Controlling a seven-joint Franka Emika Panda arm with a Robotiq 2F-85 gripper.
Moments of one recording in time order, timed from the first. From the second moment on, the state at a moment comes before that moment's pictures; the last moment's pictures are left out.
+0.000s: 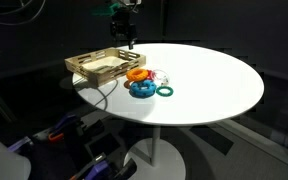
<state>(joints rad) 0.21 0.16 0.19 -2.16 -0.11 2.31 0.38</state>
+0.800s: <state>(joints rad) 0.23 0.22 0.18 -2.15 -0.13 2.36 0.39</state>
